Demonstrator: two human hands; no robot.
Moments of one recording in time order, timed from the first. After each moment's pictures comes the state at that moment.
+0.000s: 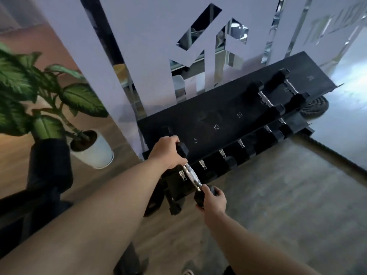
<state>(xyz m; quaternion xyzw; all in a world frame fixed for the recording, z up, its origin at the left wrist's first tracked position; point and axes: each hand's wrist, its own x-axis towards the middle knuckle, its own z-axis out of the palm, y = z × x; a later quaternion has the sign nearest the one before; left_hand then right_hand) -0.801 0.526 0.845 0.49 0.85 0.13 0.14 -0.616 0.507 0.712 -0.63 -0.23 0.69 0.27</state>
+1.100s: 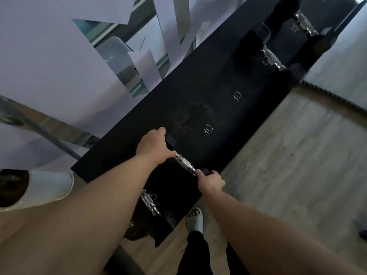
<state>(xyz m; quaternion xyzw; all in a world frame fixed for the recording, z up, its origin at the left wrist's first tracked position) -0.988 0.873 0.651 0.55 0.80 -0.09 0.22 -0.801 0.814 0.566 -0.80 -0.25 0.54 0.07</state>
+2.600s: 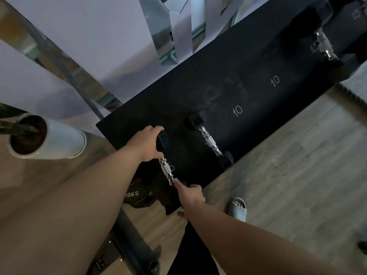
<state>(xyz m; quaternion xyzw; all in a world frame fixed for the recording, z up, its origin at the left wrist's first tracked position) -1.067 0.757 0.649 0.52 0.78 -0.12 0.33 -0.878 0.678 0.559 -0.76 -0.18 0.62 -0.08</state>
